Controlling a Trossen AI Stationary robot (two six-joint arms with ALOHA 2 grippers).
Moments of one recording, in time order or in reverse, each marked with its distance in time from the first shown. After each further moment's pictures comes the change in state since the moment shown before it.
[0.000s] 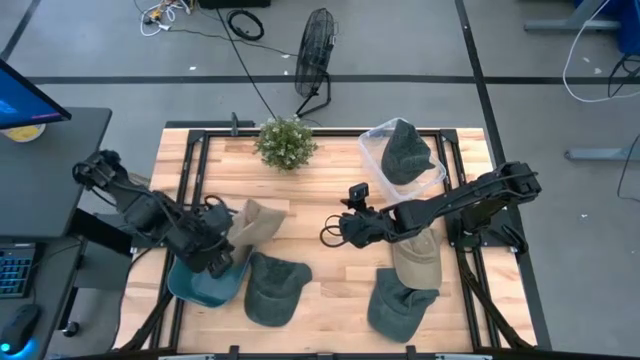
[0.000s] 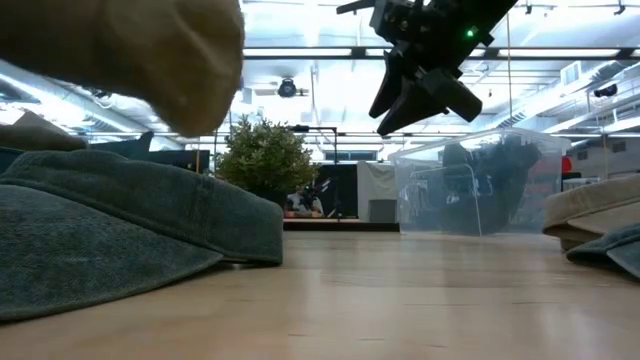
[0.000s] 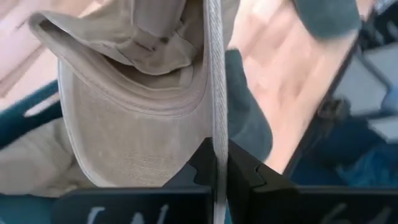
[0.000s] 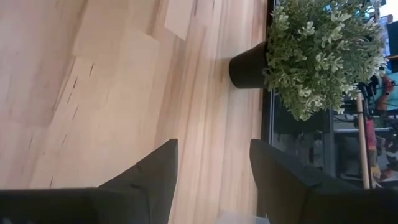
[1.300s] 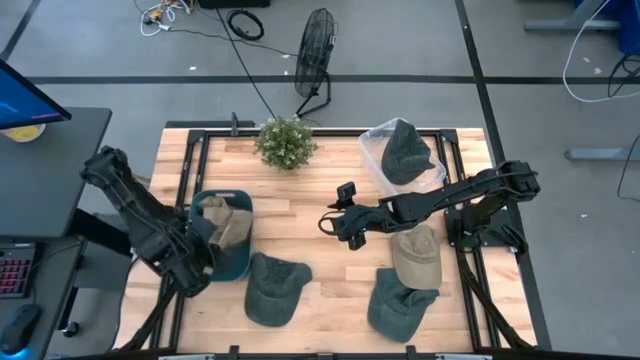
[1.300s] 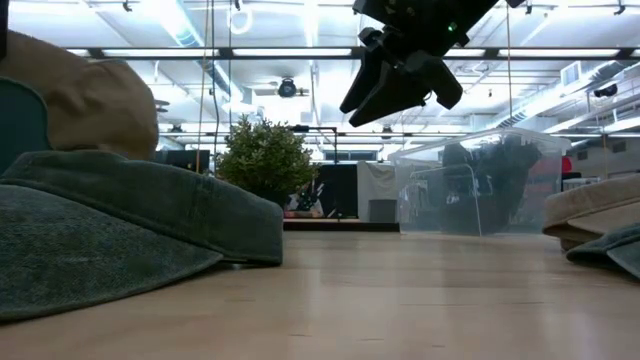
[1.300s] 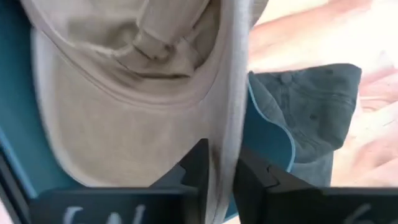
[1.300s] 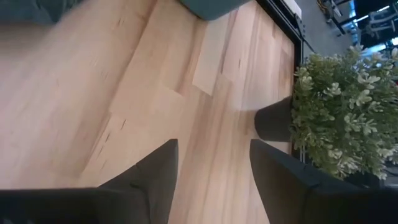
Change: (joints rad) left arm -0.192 -0.003 -0.338 0.004 -0.045 -0.826; right arm -0.065 0.000 0.000 0.175 -0.262 -0.136
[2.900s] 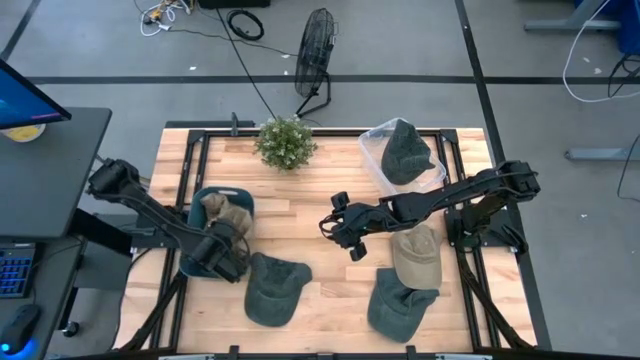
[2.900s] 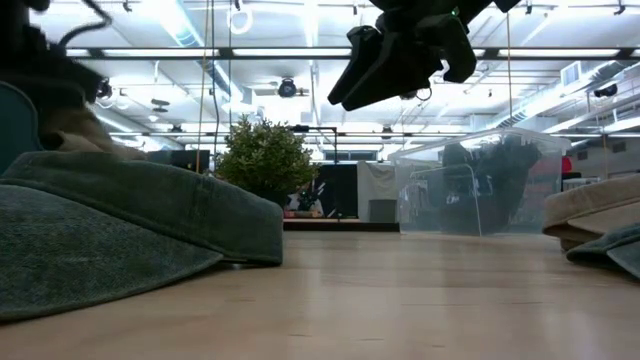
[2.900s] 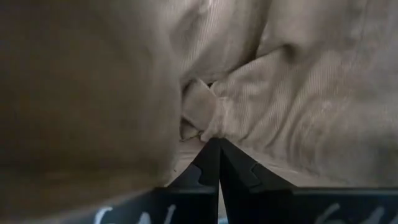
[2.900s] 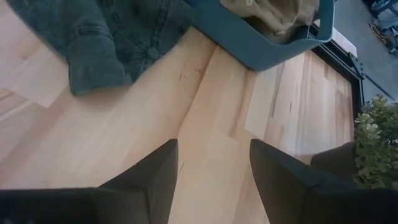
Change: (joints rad) left arm 0.241 0.178 -0.272 0.173 0.171 0.317; right arm -0.001 0.000 0.000 0.058 -0.270 0.041
